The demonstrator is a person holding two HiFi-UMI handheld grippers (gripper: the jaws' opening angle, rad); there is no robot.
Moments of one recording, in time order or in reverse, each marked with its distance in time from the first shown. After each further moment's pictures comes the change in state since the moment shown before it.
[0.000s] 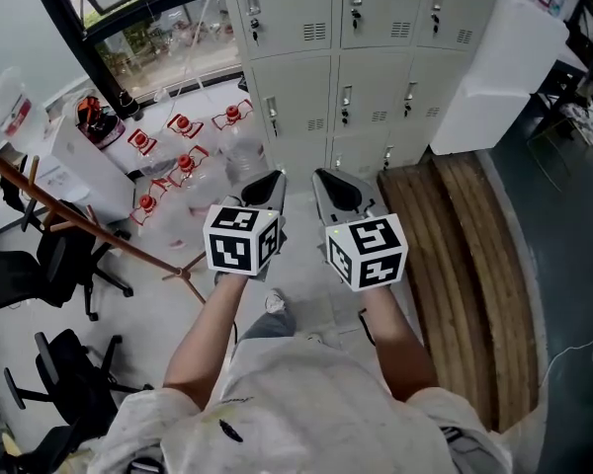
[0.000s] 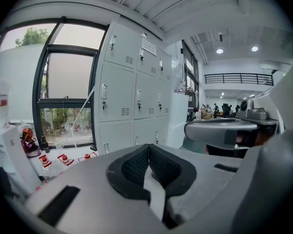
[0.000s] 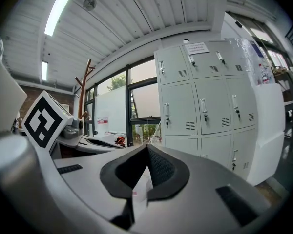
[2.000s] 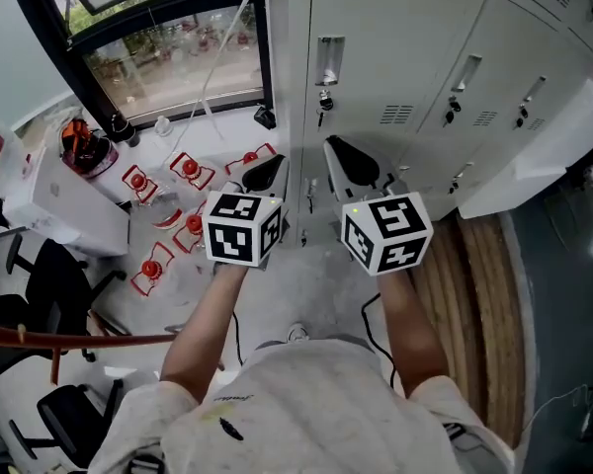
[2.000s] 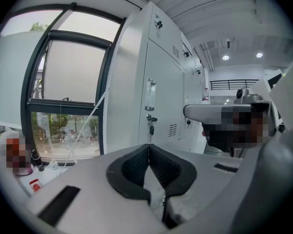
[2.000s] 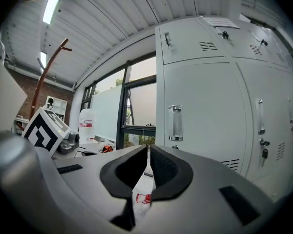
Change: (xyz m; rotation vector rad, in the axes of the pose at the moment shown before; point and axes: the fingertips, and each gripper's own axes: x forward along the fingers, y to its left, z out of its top) left arm 0.220 0.313 0.126 -0.033 -0.072 0.009; right arm 0.386 -0.078 0.122 -0.100 -0.080 0.029
